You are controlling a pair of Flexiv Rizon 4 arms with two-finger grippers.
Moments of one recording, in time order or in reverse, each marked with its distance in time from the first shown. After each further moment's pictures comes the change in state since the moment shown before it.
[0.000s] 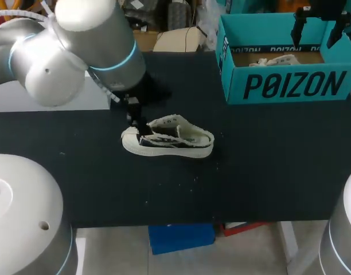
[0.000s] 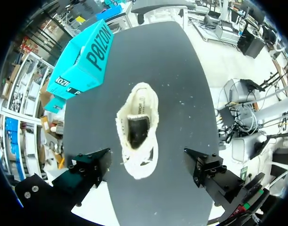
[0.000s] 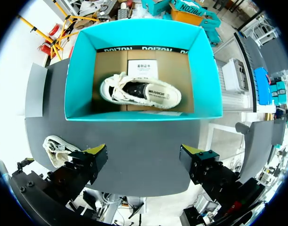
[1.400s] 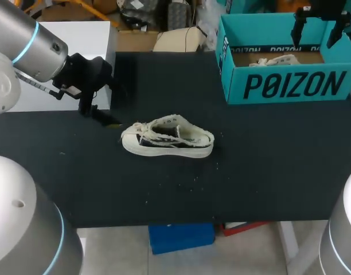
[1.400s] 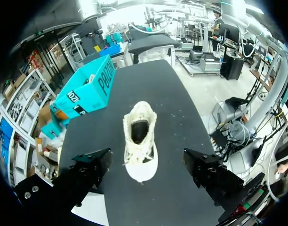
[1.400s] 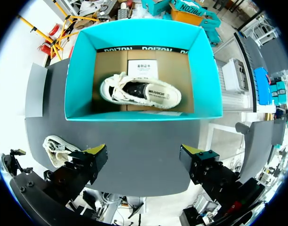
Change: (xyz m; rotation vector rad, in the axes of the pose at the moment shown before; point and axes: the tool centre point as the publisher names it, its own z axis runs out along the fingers) left arm -0.010 0.055 -0.025 0.434 0.068 0.022; right arm 0.002 -0.001 -0.001 0.001 0.000 -0.026
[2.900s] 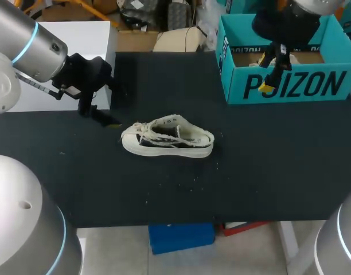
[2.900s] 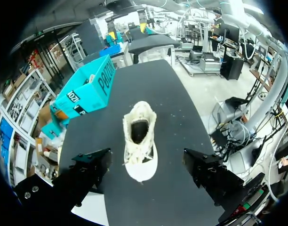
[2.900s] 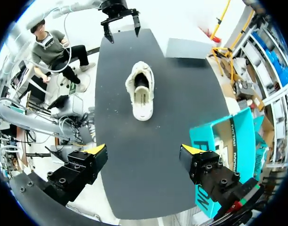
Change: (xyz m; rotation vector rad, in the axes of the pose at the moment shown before) left arm 0.001 0.000 -0.001 0.000 0.000 0.000; right arm 0.175 -0.155 -0.029 -0.230 0.213 -1.384
